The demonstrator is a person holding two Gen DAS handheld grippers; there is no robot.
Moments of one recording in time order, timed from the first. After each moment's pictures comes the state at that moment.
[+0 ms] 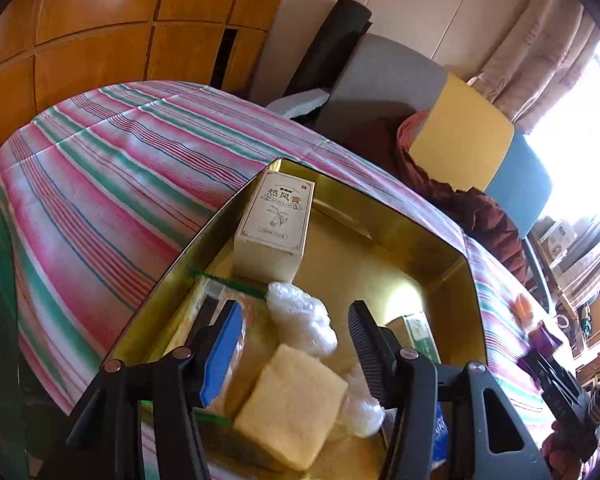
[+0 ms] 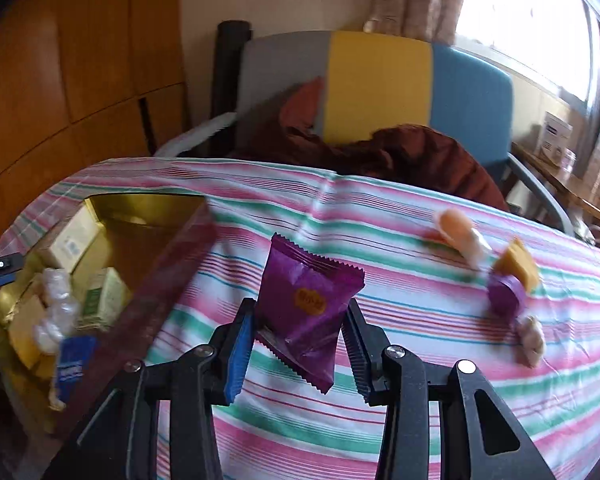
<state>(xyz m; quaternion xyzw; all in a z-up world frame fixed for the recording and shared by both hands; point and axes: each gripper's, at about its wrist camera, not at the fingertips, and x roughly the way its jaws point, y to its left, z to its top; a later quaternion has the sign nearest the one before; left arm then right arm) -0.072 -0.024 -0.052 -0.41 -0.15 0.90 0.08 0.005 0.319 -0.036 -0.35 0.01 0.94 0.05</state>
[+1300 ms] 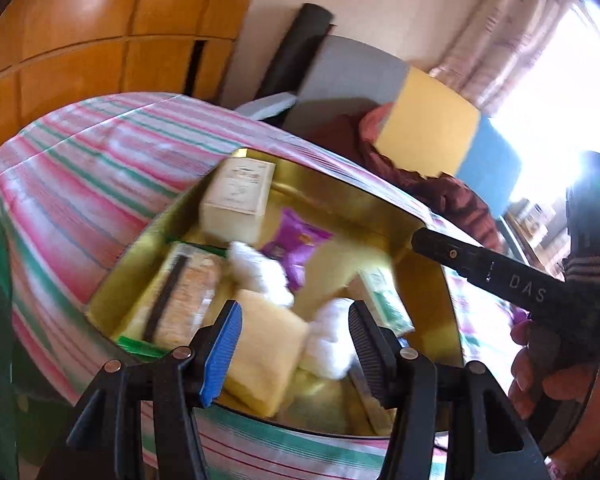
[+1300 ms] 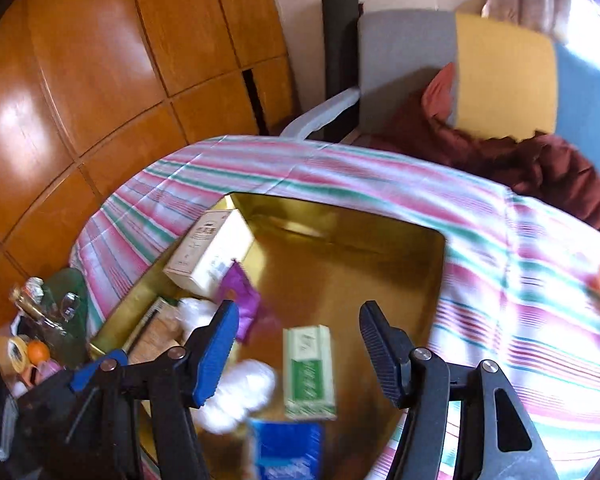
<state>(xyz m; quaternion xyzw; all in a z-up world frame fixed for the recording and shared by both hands) -0.026 0.000 -0.050 -0.39 -0.12 0.90 0.14 -0.065 0.192 -0.013 -0.39 0.05 0.91 -0.10</state>
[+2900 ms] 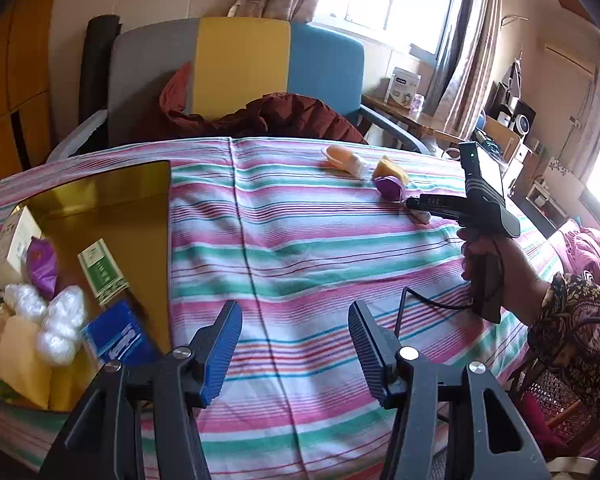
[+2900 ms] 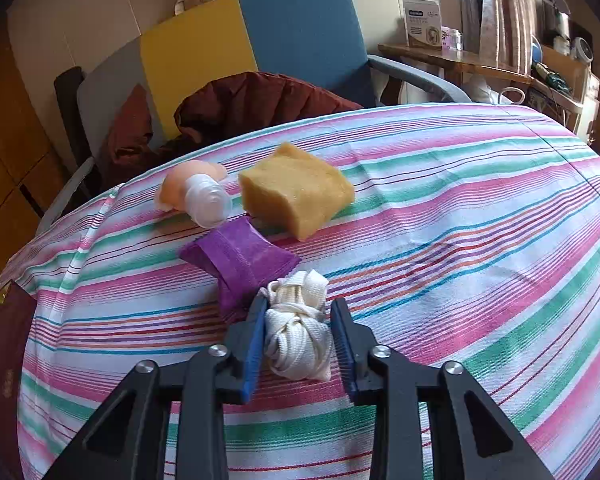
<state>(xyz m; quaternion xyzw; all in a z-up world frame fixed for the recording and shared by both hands) 0.057 0.196 -0.041 -0.38 0.07 0.85 0.37 0.049 0.567 -0.098 -0.37 0.20 0.88 0.22</state>
